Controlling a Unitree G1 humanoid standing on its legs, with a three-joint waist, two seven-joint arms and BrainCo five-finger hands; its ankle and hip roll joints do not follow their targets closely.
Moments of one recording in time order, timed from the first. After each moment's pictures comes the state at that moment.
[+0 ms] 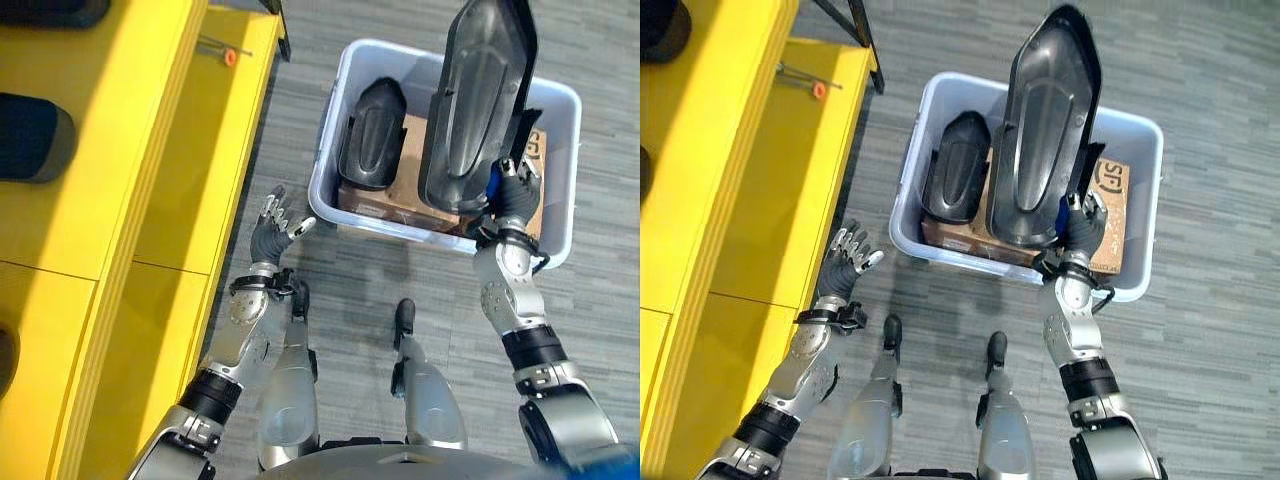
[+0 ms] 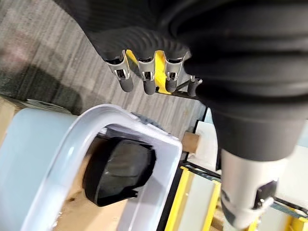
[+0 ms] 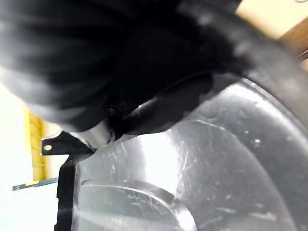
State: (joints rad) left arm -0.13 0.33 -0.27 0.14 -0.57 -0.22 0.24; right arm -0.35 -0.26 0.09 0.25 0.58 -0.28 -0.45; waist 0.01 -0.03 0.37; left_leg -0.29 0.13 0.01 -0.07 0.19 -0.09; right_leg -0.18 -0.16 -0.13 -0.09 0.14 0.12
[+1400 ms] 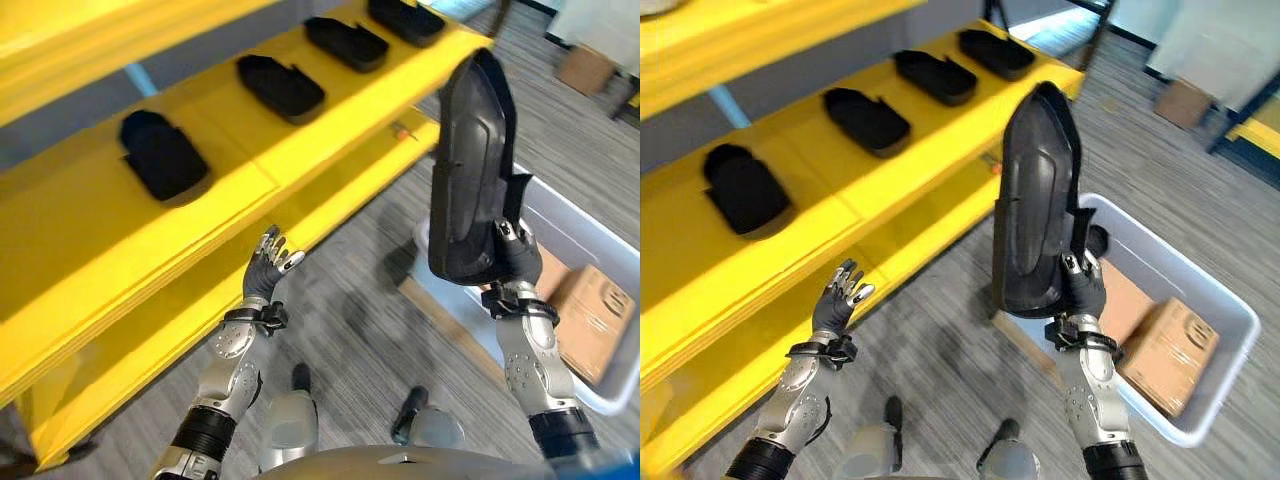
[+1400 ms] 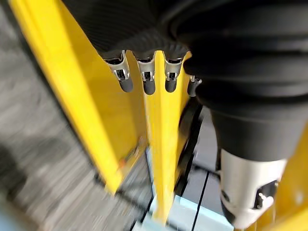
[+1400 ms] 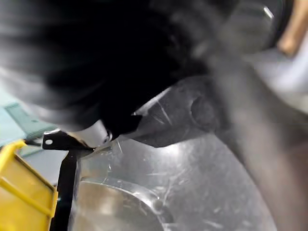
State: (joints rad) left arm 0.01 0.31 -0.15 0.16 -0.58 -0.16 0.11; right arm 0.00 -0.27 0.07 0.02 0.71 -0.22 -0.19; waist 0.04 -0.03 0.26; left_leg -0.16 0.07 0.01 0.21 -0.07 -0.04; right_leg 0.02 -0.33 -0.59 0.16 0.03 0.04
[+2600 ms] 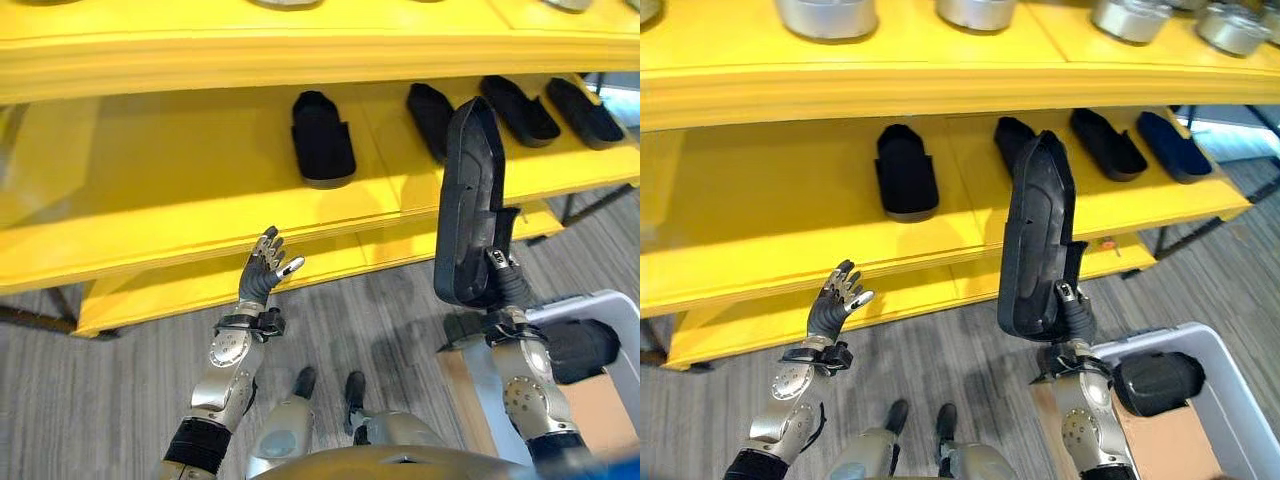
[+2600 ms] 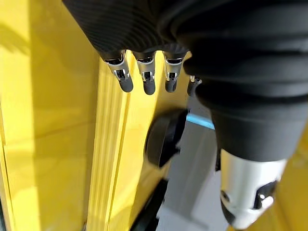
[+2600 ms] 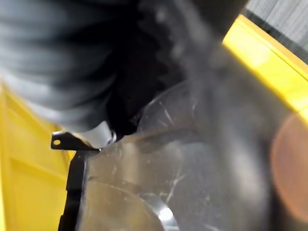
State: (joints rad) left arm 0.03 0.29 -0.15 0.10 -0.49 -0.16 0.07; right arm 0.08 -0.27 0.05 0.06 0.84 -0.19 -0.12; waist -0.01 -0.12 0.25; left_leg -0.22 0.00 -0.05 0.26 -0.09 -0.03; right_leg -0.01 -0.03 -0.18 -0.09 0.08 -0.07
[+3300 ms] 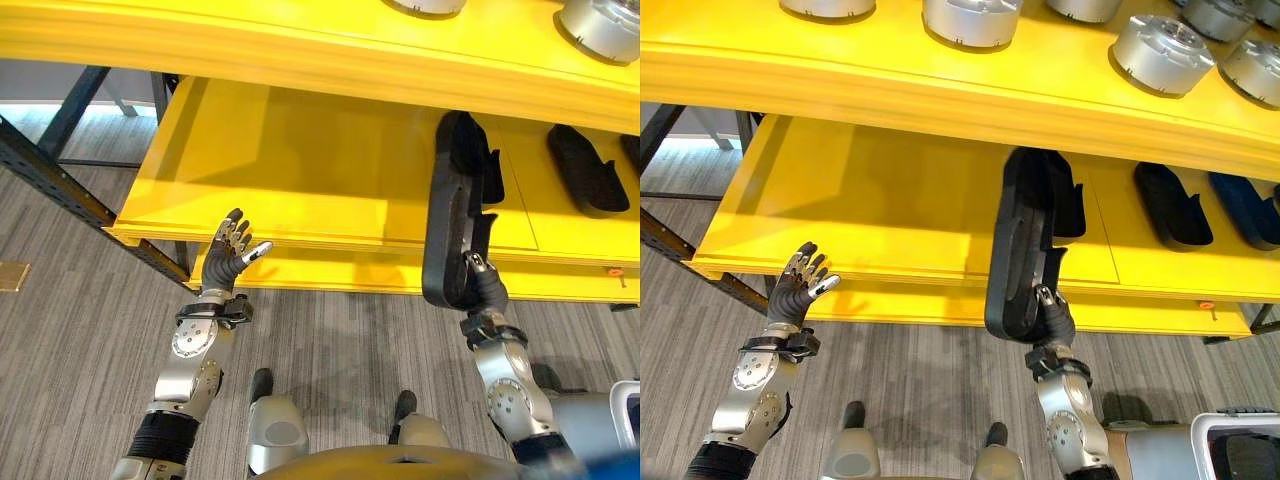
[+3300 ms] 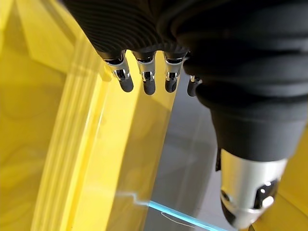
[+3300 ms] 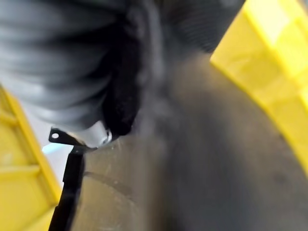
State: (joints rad) left arm 0.02 0.40 -0.08 0.05 -0.54 -0.16 0.09; right arm 0.02 -0.21 0.15 0.06 0.84 -0.17 -0.11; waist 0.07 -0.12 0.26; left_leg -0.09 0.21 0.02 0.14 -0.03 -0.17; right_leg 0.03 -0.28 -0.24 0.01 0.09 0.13
